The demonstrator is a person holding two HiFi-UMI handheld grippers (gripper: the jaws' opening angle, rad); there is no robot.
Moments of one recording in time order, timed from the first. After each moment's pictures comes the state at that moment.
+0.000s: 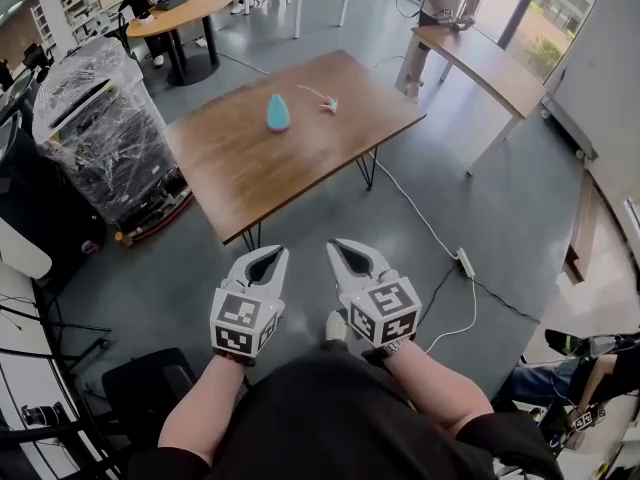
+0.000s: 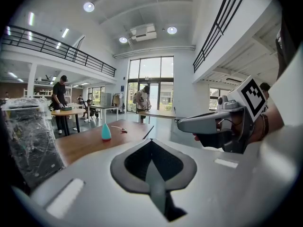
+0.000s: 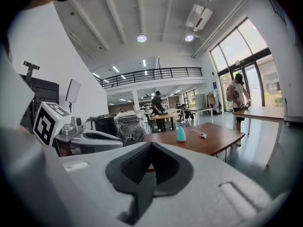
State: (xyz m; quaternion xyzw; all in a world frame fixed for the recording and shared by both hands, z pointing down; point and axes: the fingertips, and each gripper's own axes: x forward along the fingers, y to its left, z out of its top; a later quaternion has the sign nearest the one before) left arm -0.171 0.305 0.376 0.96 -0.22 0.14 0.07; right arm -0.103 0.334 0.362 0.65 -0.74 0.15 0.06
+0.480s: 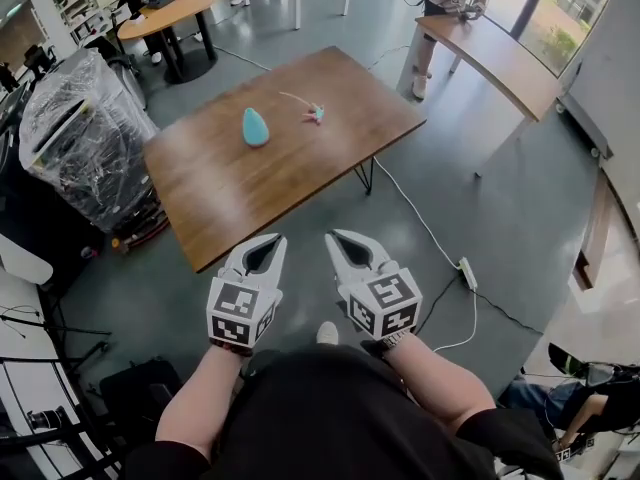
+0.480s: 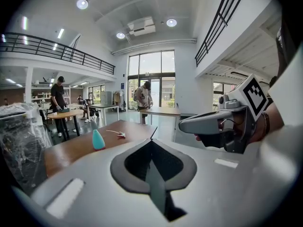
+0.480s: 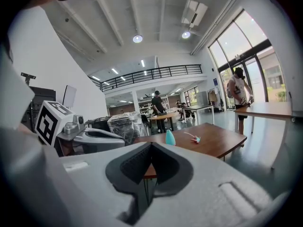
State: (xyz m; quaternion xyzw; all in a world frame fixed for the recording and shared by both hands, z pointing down) left arm -0.039 0.239 0.377 0.96 -0.23 0.16 0.06; right arm 0.028 0.270 0.369 0.63 -0.76 0.16 0.04
